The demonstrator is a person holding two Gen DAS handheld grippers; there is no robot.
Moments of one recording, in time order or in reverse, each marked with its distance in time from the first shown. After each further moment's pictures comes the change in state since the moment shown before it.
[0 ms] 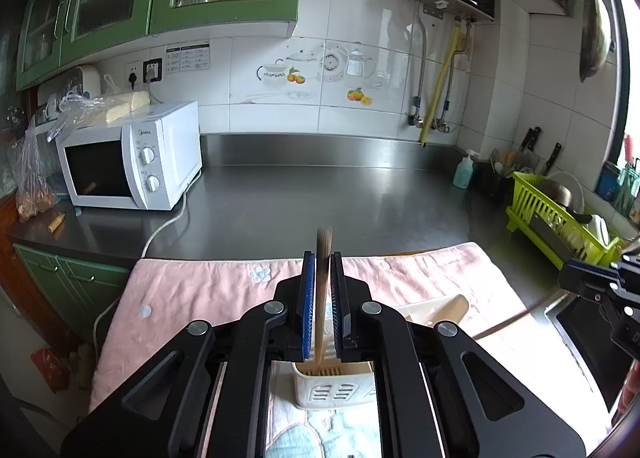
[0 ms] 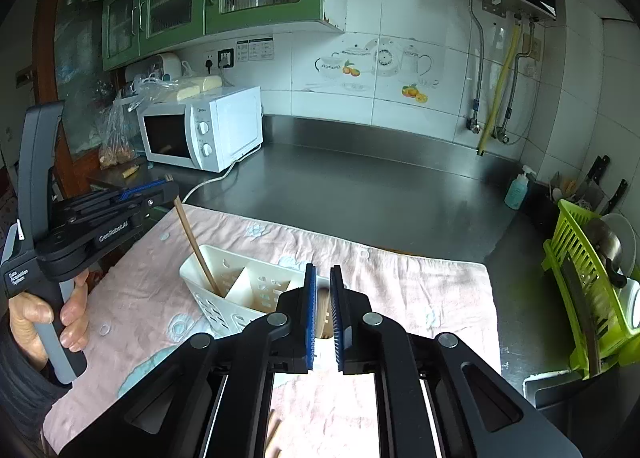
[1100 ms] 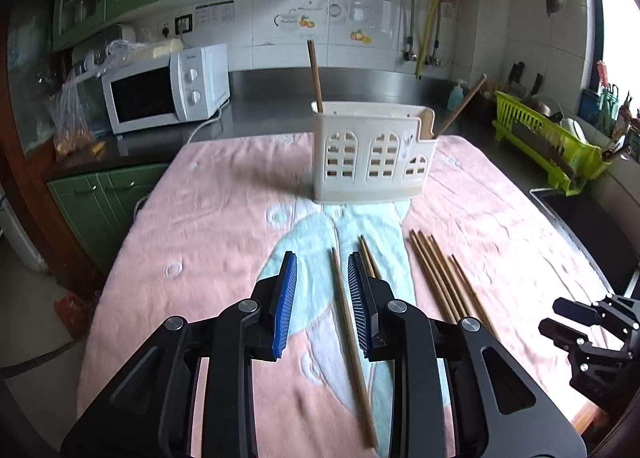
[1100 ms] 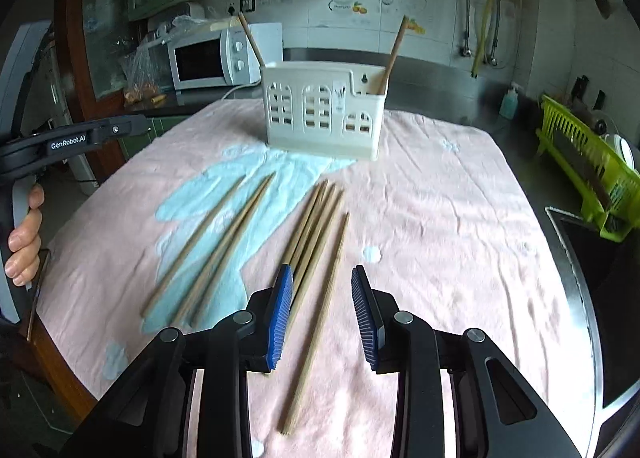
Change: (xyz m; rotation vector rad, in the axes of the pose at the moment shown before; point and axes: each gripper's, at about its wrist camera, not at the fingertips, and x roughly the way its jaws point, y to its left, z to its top) left arm -0.161 0.005 -0.208 0.021 0.149 0.048; right arm -0.091 0.084 -0.276 0.044 0.161 -0.001
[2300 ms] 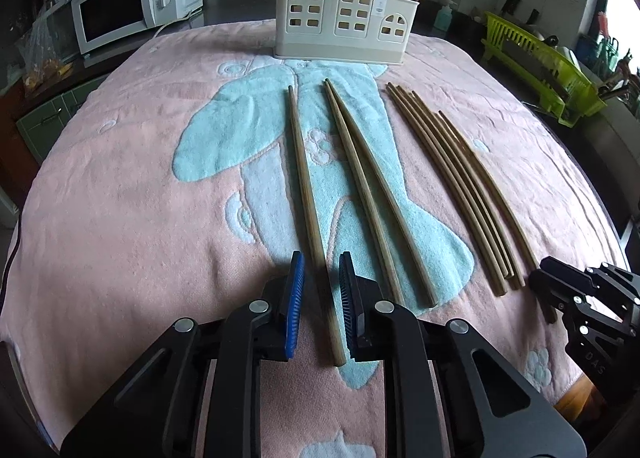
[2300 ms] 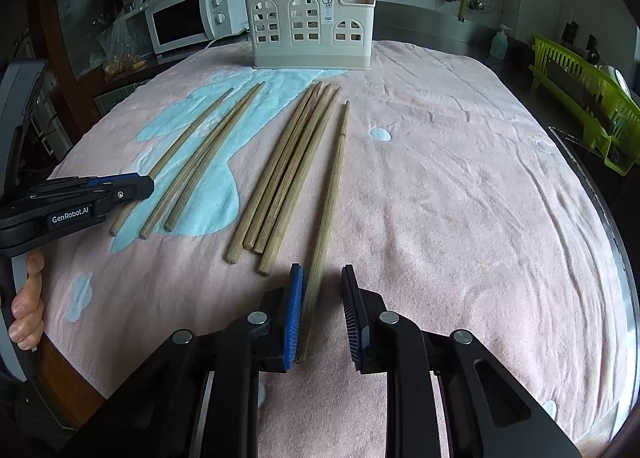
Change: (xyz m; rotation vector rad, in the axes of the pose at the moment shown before) left arm 0.055 -0.028 -0.103 -0.008 0.267 -0.067; right arm 0.031 0.006 -0.060 0.054 0.106 -0.030
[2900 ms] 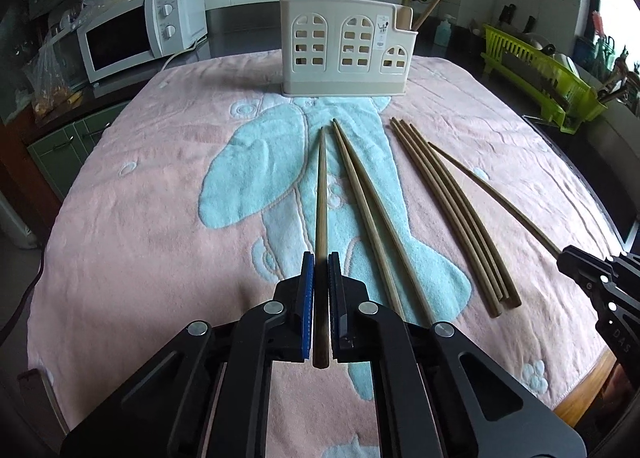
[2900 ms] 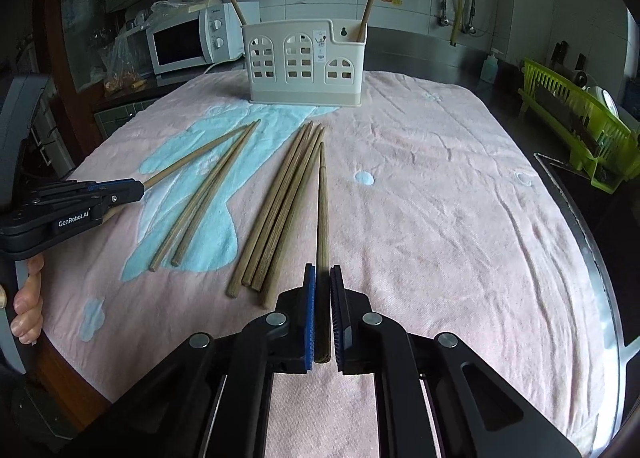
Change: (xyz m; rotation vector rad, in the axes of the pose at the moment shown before) left arm -0.028 0.005 0.019 0.032 -0.080 0.028; right arm -0.033 -0.006 0.022 -0.006 -0.101 -0.024
